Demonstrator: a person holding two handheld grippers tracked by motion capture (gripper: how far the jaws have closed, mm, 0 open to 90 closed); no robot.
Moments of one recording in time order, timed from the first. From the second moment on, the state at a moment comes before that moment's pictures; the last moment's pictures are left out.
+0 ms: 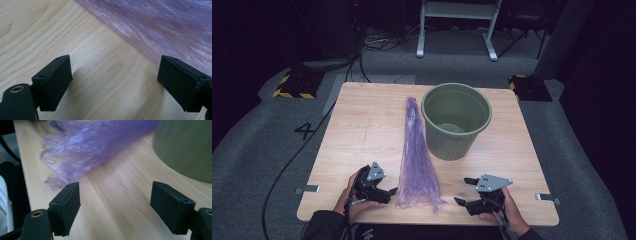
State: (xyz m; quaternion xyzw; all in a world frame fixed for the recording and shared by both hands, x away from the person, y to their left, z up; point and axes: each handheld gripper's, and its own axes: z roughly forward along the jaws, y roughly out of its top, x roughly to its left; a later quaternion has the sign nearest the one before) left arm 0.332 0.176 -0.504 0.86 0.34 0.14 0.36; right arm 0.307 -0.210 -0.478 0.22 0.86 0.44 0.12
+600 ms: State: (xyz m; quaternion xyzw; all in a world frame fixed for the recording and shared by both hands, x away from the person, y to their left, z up) left arm 0.336 0.185 -0.504 0.87 0.32 0.13 0.36; right arm 0.286 -0.179 -0.475 0.18 0.87 0.45 0.08
